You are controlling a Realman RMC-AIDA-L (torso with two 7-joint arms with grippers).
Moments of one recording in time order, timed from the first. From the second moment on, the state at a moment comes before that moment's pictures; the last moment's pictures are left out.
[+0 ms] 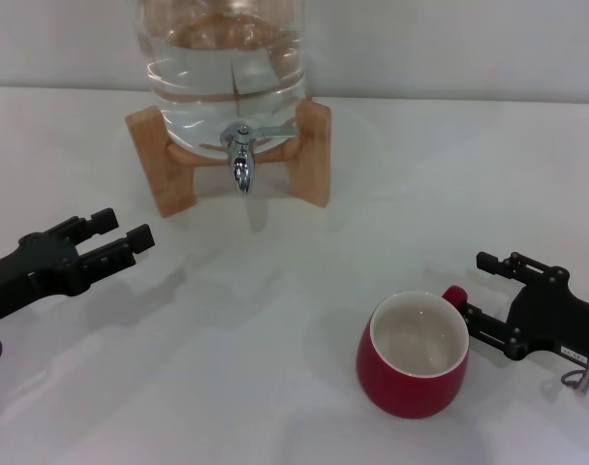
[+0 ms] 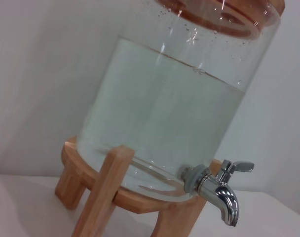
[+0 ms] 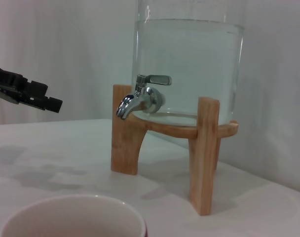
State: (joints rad) left arm -0.23 -2.07 0.74 0.70 -1.49 -1.47 1.66; right arm 0.22 2.01 1.54 0.55 -0.86 1.10 -2.48
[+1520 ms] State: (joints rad) left arm -0.23 -2.07 0.74 0.70 -1.48 -1.45 1.63; right arm 0.24 2.01 1.43 0.59 -0.70 1.04 -2.53
